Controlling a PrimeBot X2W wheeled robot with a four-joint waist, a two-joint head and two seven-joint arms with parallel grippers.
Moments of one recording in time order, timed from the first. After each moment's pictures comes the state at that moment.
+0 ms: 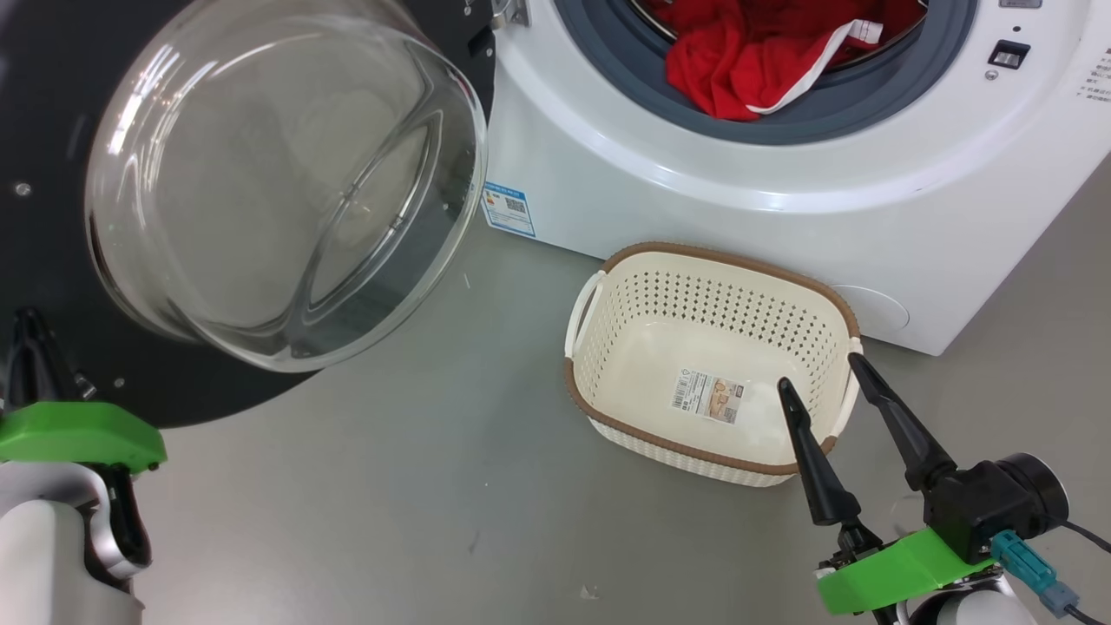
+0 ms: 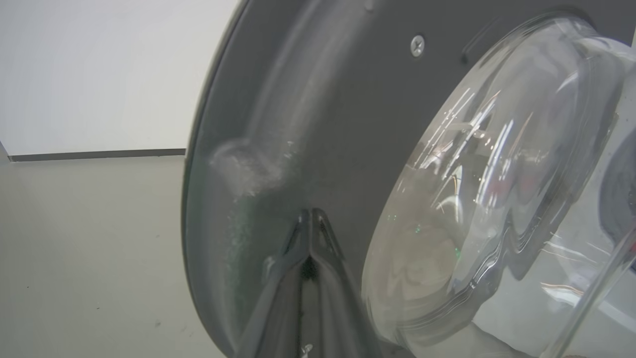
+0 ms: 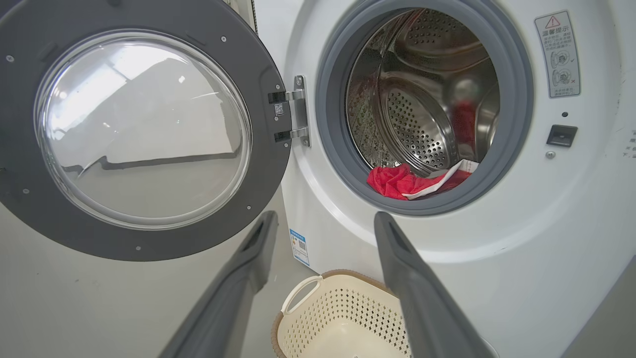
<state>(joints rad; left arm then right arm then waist) -0.51 0.21 0.14 0.62 -0.37 0.17 -0.25 -0.03 -0.05 0.08 0.03 0.13 0.12 -0.23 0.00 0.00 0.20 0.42</state>
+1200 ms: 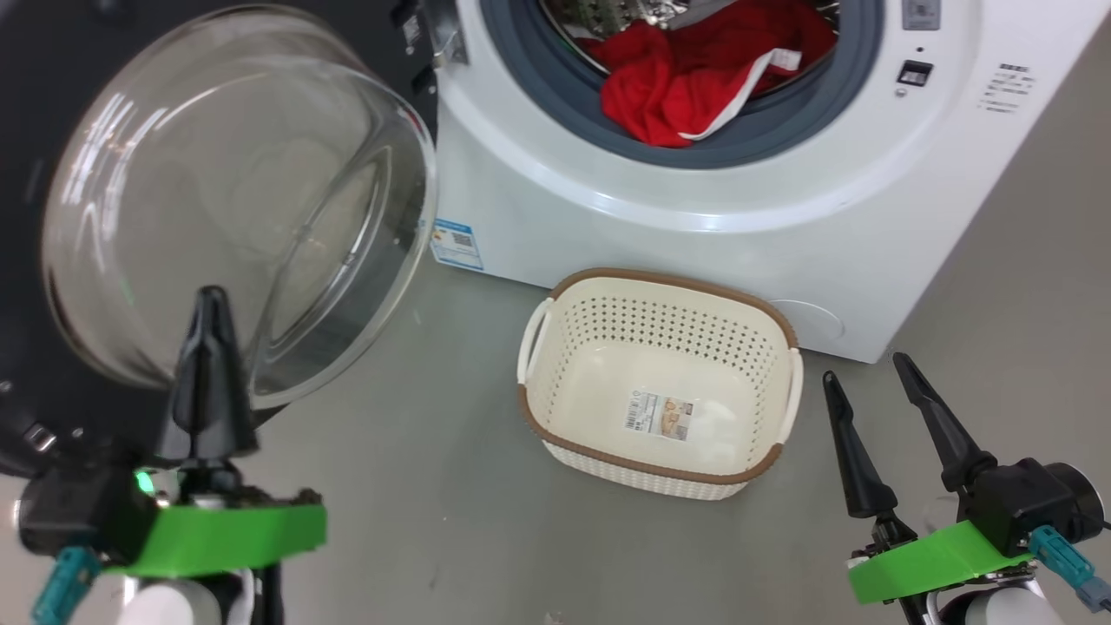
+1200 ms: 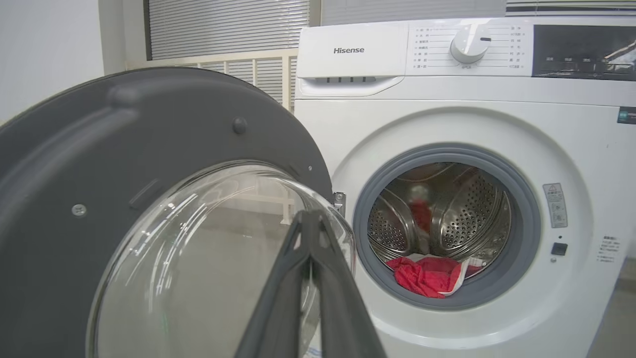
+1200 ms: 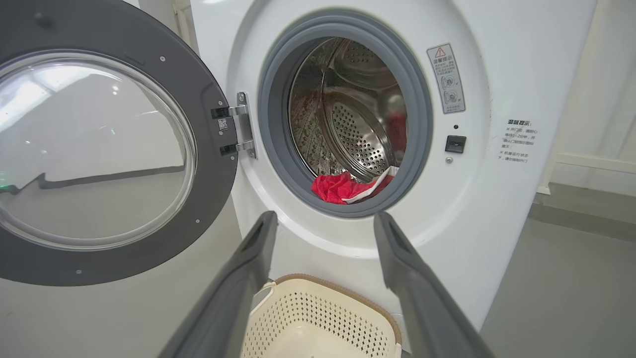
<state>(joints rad) -0.24 0.06 0.03 0.02 -0.25 0.05 -0.25 -0.03 -0.05 0.01 0.07 0.16 0.12 -0.25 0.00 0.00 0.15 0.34</state>
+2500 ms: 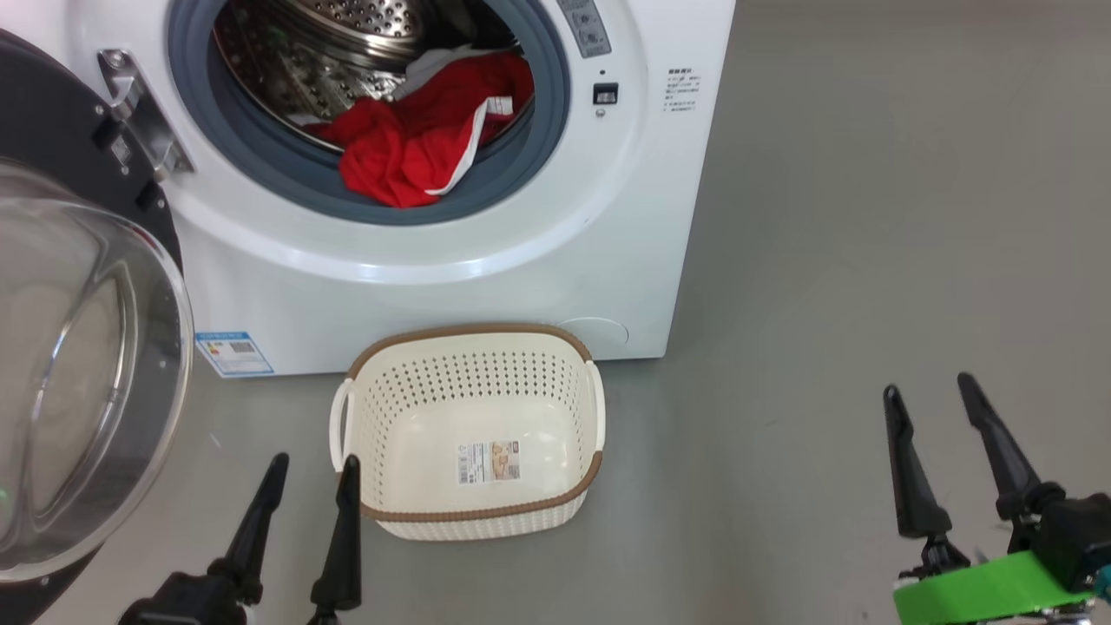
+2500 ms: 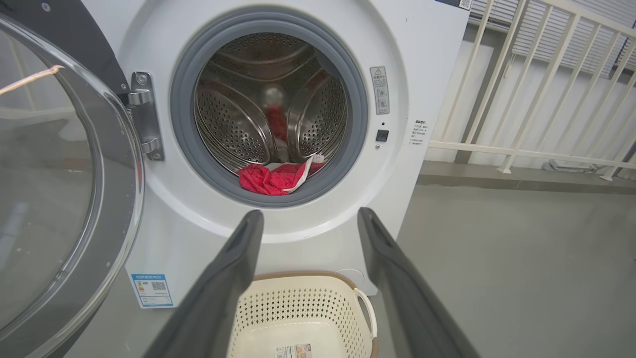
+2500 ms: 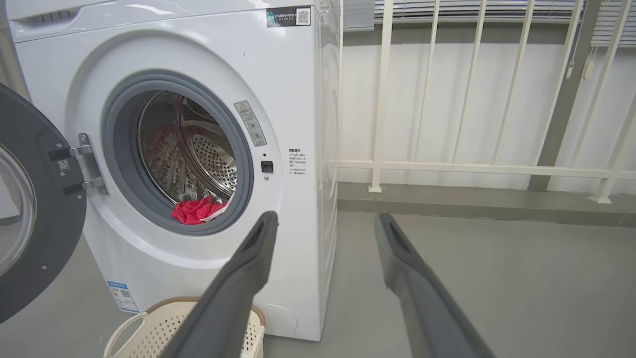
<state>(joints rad) -0.01 0.08 -0.08 0.08 -0.27 -0.04 -0.25 0.05 -0.04 -0.09 0.00 0.19 0.12 -0.26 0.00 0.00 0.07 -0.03</state>
